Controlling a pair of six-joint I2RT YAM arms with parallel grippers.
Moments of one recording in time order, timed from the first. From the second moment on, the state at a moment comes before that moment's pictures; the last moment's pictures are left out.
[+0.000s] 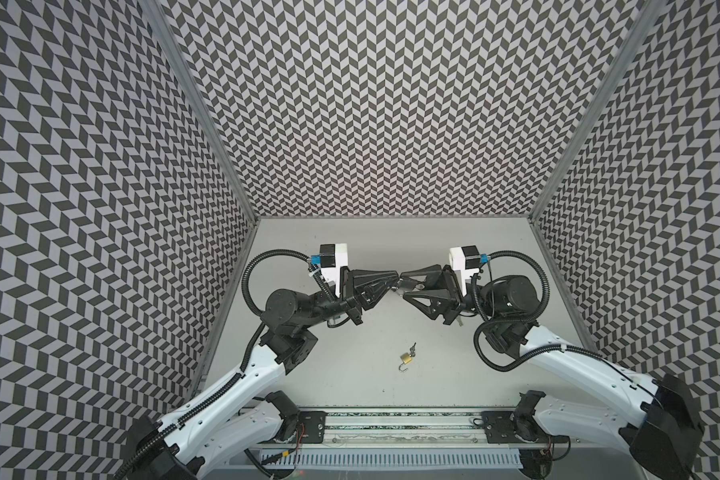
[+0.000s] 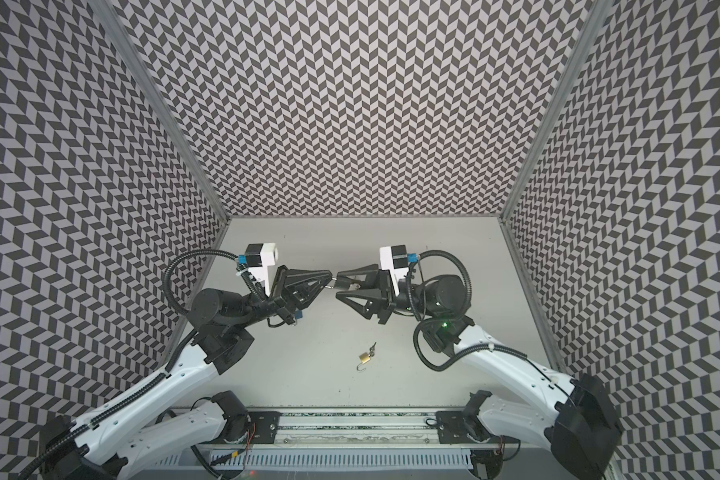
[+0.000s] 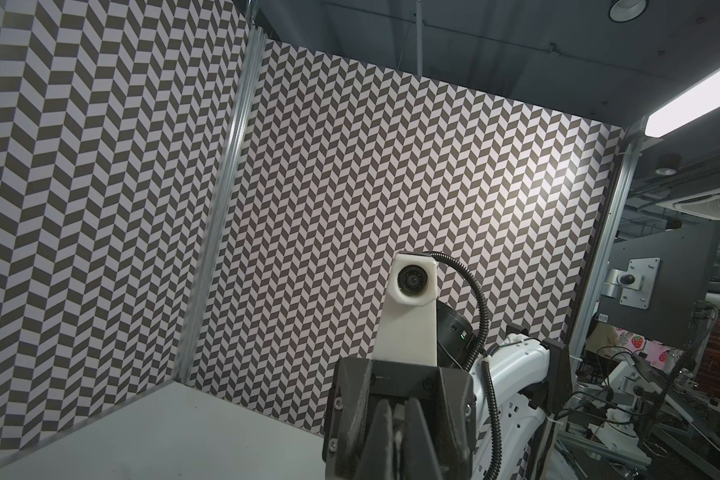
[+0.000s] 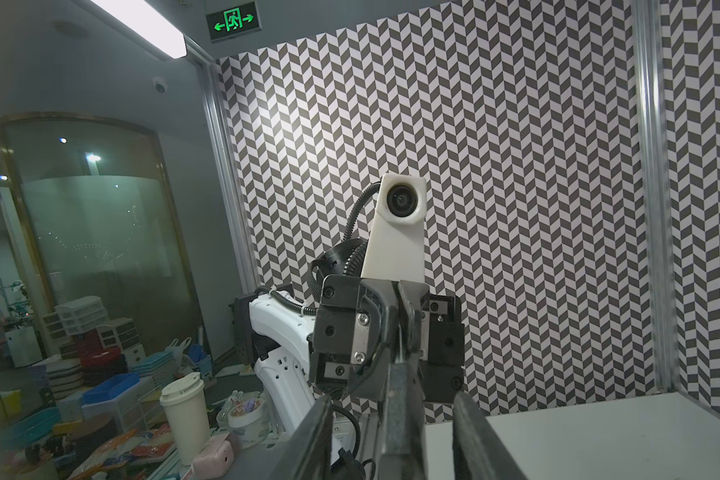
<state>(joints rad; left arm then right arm) -0.70 0.92 0.74 0.70 0.61 -0.59 0.75 1.13 0.78 0.86 -0.76 0.57</state>
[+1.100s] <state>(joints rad) -0.69 0.91 0.88 0.36 0.69 -0.36 0.63 1.05 1.02 0.24 -0.98 0.38</state>
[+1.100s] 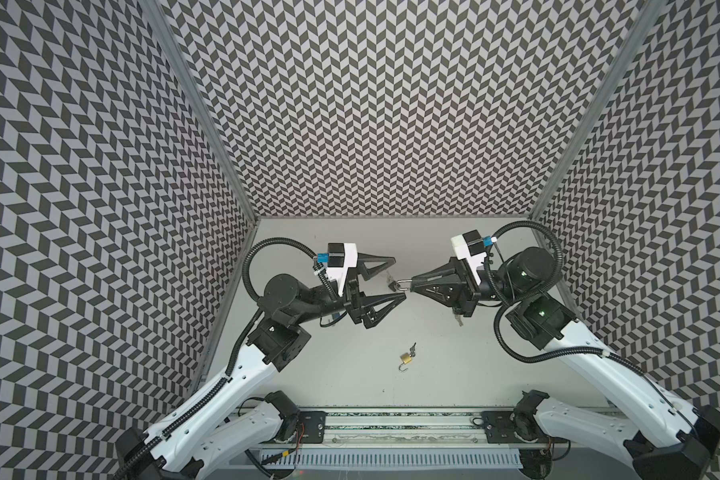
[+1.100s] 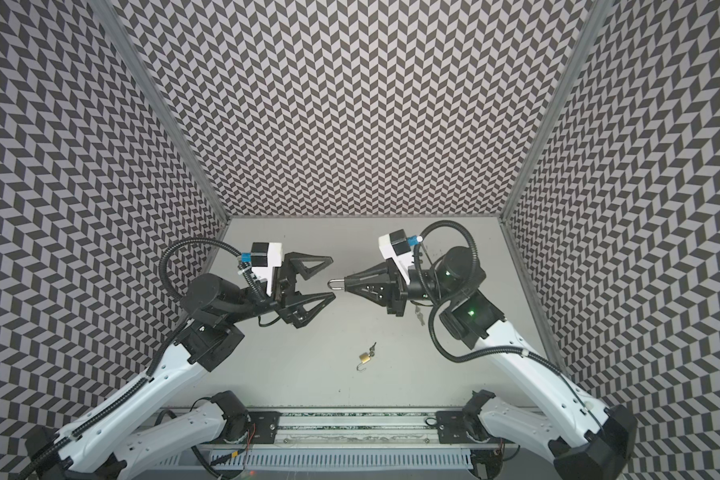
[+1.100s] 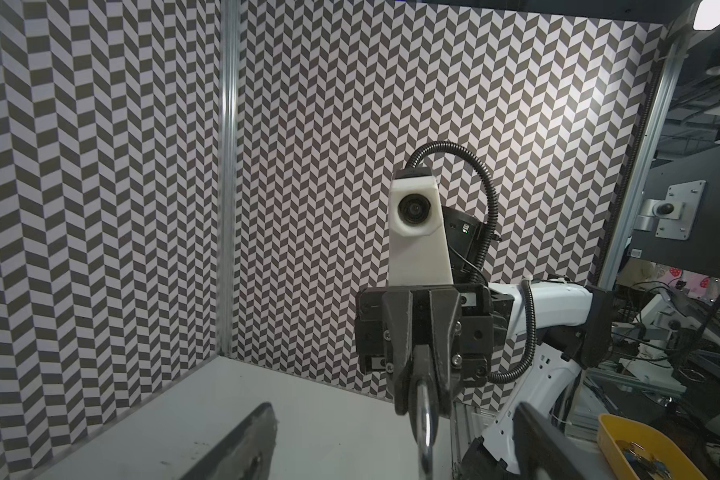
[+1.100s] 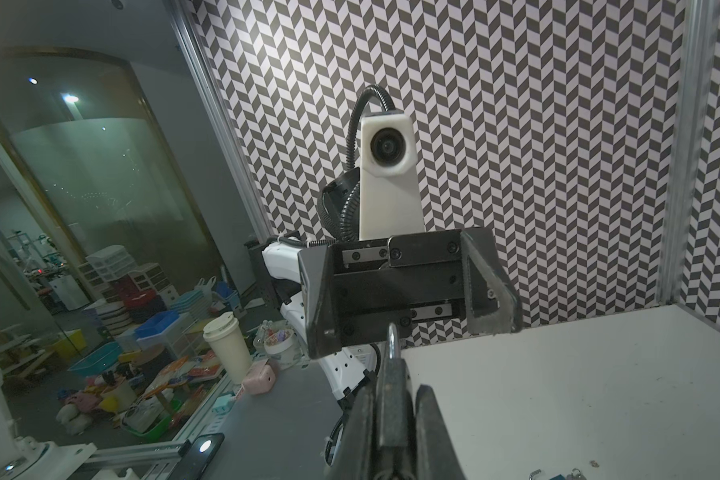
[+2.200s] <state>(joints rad) -0.69 0.93 0.88 0.36 0.76 -0.35 0.63 1.03 1.02 0.21 -0.96 0.36</state>
